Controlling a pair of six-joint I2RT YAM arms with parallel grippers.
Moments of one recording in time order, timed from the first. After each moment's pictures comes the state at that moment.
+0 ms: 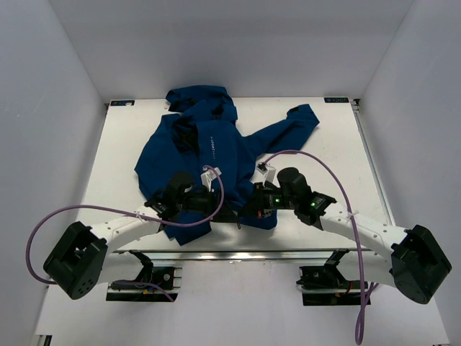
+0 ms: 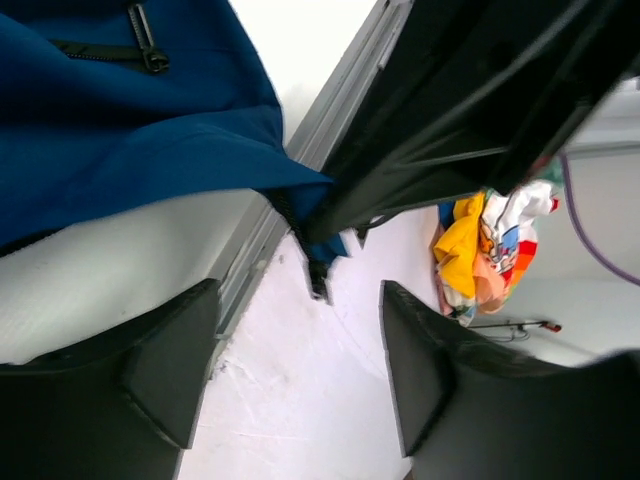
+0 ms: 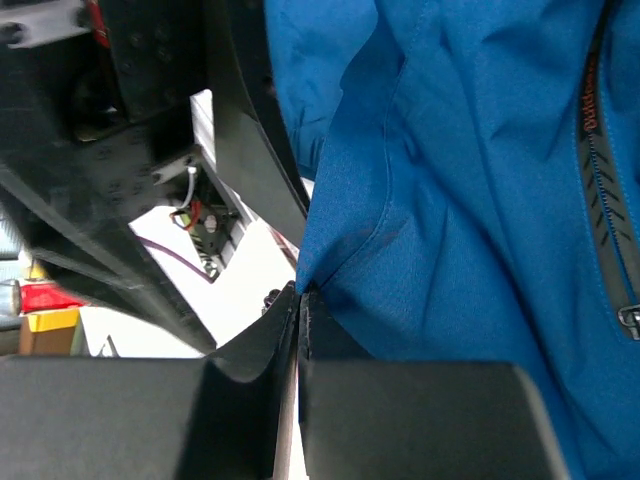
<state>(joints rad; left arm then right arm) -0.65 1.20 0.49 0.25 0.77 -0.74 0.79 1.15 0.61 0.03 -0.49 0.66</state>
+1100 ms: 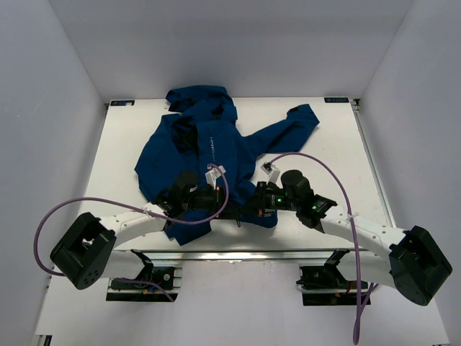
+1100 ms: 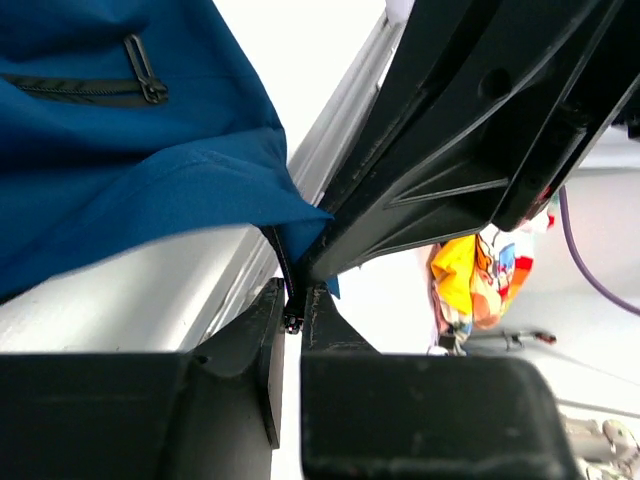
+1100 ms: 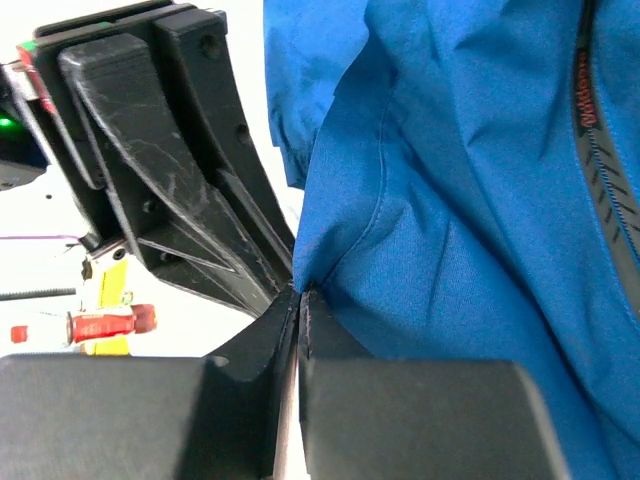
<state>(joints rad) -0.68 1.29 0.51 0.36 0.73 -0.79 0.77 1.14 0.54 0.15 -0.49 0.79</state>
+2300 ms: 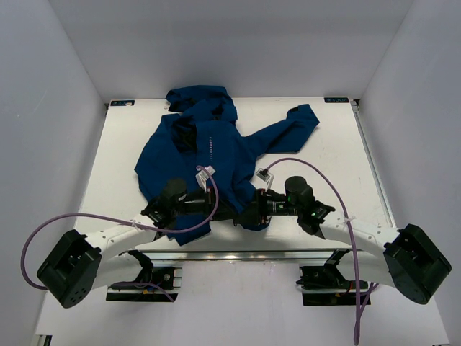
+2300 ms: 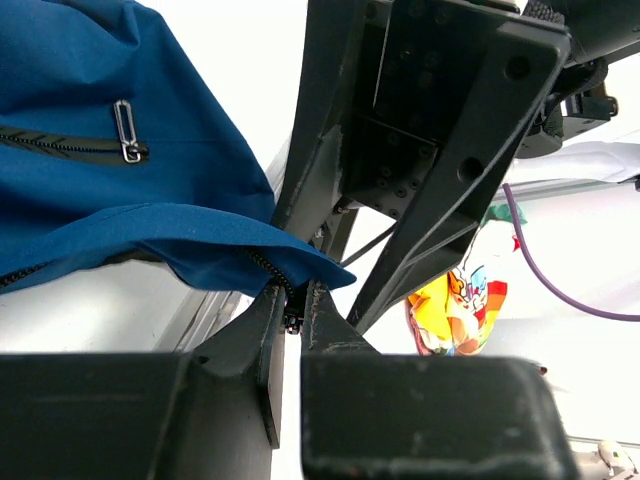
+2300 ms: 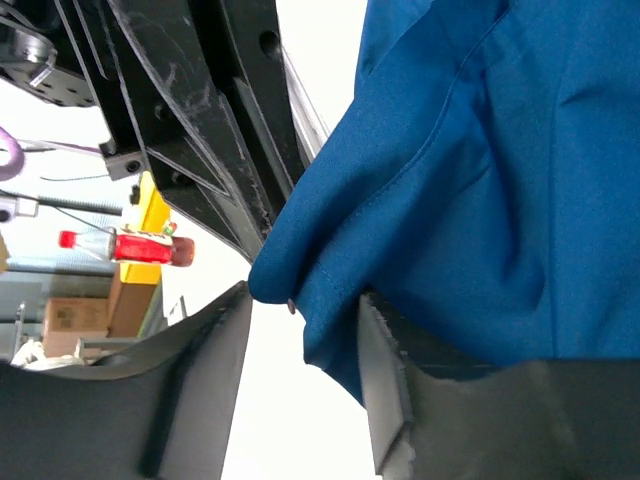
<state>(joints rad) -0.68 1.13 0.40 0.49 0.68 -0.89 0.77 1.15 0.44 0.40 -0.69 0.80</state>
